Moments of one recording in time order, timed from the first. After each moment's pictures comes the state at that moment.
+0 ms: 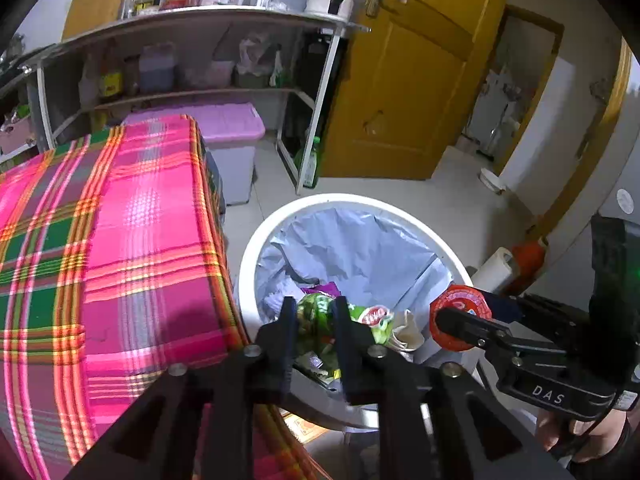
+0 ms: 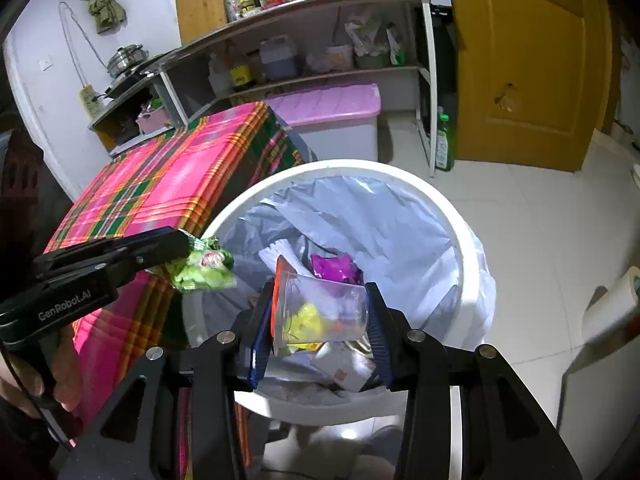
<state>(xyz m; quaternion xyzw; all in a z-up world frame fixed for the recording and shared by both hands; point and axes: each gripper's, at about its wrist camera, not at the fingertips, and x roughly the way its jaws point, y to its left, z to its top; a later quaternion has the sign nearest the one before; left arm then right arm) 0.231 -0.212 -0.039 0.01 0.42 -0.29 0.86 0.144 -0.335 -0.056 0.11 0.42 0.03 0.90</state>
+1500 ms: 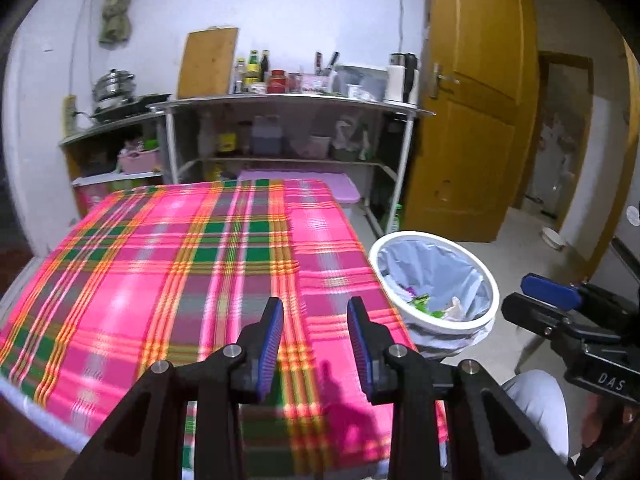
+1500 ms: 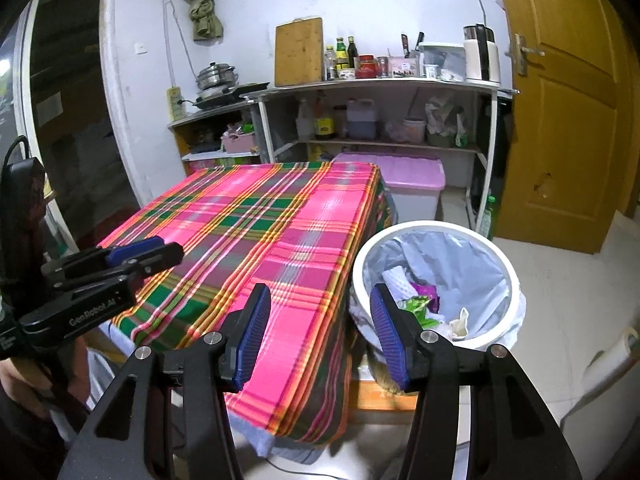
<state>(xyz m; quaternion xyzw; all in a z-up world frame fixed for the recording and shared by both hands) 0.053 -0.053 0.038 0.00 0.29 -0.13 0.95 0.006 -0.205 0.028 0.03 0.31 0.11 0.94</state>
